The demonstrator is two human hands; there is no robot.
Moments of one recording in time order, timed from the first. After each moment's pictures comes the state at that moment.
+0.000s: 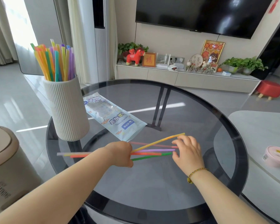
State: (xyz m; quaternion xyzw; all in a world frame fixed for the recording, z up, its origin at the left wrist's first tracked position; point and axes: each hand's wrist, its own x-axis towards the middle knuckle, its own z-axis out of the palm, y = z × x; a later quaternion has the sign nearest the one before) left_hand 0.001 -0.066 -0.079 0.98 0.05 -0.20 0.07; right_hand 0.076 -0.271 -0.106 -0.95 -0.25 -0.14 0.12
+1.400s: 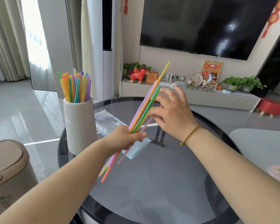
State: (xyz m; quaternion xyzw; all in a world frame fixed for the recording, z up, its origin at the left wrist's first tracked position) left_hand -0.004 -0.043 -0.009 0.79 0.09 0.03 0.61; right_hand 0.057 -0.195 0.062 -0.76 -0.51 -0.41 0.03
